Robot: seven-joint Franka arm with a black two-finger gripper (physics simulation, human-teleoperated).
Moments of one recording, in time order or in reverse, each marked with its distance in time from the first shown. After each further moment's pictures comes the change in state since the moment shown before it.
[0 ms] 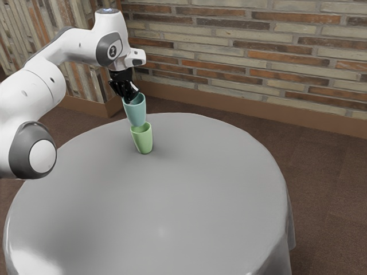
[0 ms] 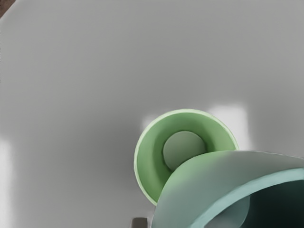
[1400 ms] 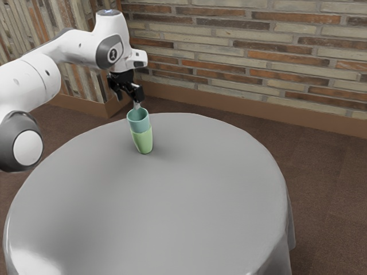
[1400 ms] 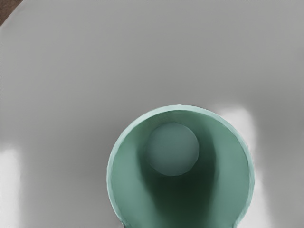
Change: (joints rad) arm -0.010 -0.198 0.018 -0.306 -0.005 0.136 -0.006
